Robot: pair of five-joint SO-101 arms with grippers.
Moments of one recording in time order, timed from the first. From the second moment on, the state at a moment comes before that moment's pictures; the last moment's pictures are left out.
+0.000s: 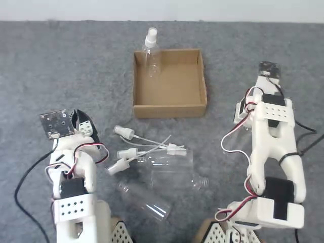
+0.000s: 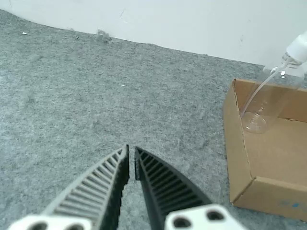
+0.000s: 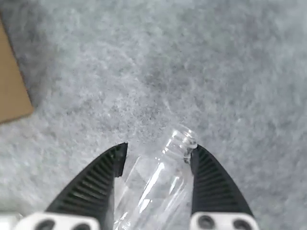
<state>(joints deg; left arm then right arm) -17.4 -74.5 88.3 24.0 9.3 6.2 -2.4 24.8 59.3 1.0</state>
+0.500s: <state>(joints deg) -17.4 -74.5 88.3 24.0 9.3 -0.4 -2.4 24.8 59.4 25.9</state>
